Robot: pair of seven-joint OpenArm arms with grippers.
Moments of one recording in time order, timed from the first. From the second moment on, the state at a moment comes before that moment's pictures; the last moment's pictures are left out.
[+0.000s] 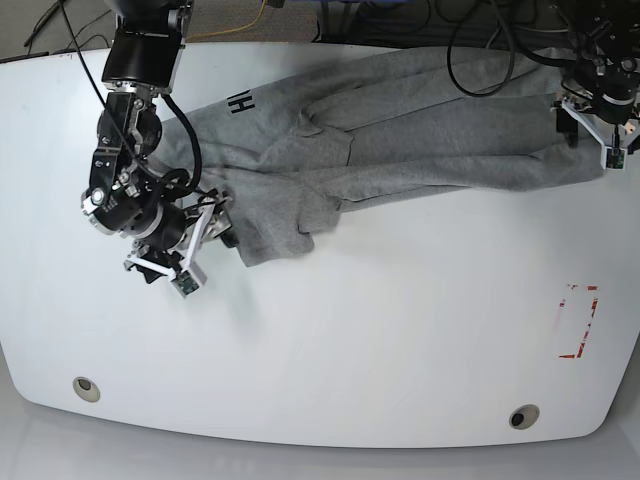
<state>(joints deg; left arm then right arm) 17.2 -2.7 -48.3 110.0 7.1 -42.2 42.8 6.7 10.4 9.6 101.8 20.3 40.4 -67.9</state>
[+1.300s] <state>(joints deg) 19.2 1.3 -38.7 98.5 20.2 -40.9 28.5 -6.6 7.0 5.6 93.2 19.0 40.4 -59.8</state>
